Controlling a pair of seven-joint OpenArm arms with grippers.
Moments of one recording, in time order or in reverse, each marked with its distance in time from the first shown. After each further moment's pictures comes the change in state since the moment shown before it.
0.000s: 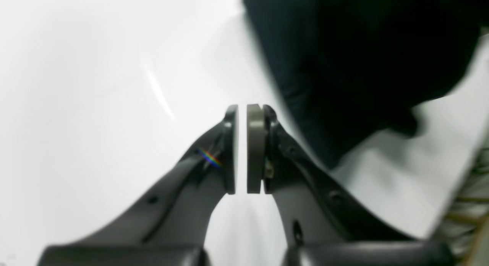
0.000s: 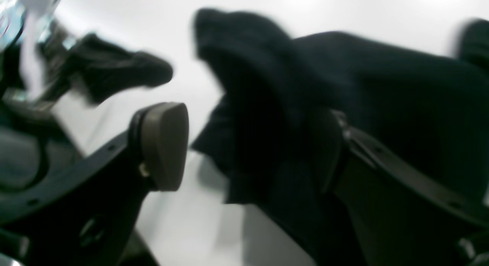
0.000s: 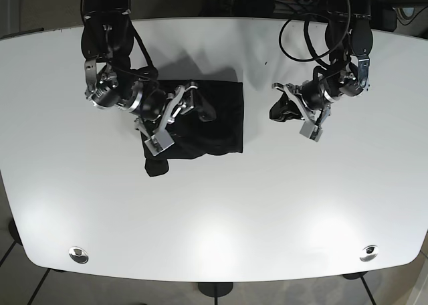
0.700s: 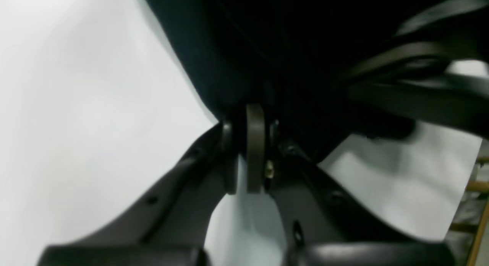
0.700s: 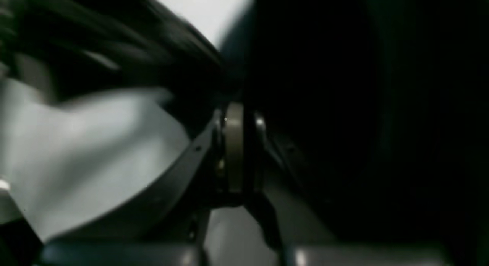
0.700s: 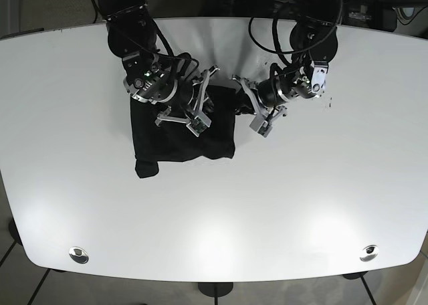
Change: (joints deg) left arm -4.1 7.7 11.1 -9.4 10.1 -0.9 -7.7; right arm 0.3 -2.1 -12.6 -6.6 -28.0 0.4 10.6
